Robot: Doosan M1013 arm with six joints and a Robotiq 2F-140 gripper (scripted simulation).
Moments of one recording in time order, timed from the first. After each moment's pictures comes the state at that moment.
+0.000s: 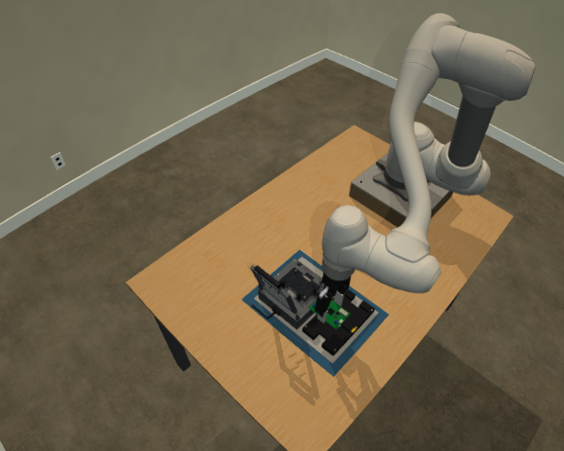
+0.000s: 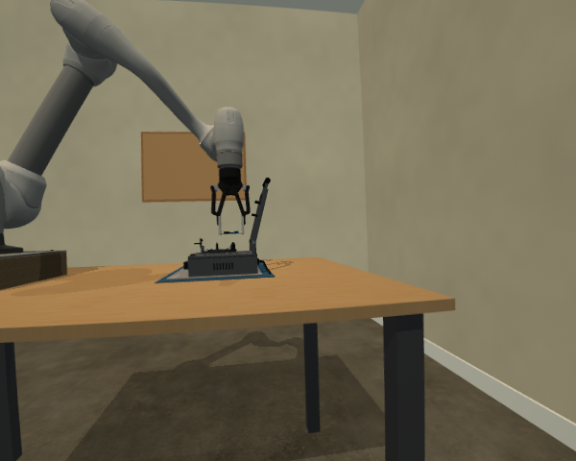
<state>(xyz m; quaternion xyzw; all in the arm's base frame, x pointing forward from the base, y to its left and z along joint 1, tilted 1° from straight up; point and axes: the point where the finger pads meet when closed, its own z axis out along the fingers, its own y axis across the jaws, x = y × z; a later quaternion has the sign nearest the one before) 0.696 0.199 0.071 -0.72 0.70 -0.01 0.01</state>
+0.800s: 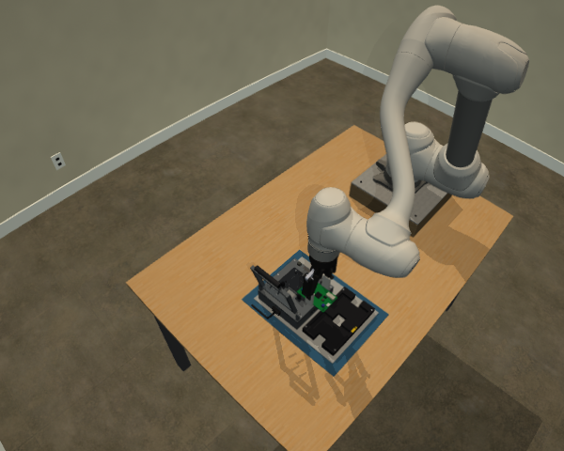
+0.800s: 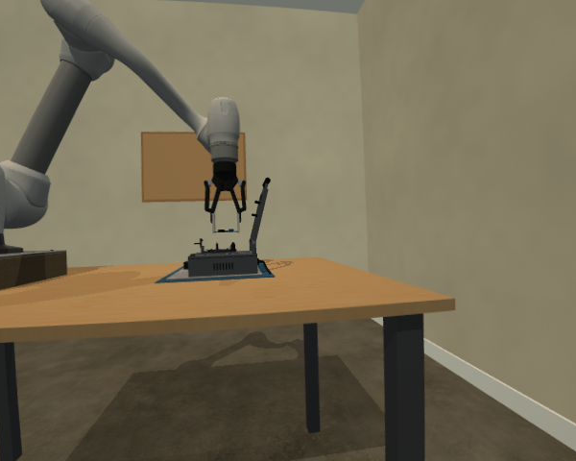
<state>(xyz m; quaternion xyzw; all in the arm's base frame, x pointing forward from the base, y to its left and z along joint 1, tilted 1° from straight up) 0.682 0.135 0.077 -0.72 0.70 -0.01 0.00</state>
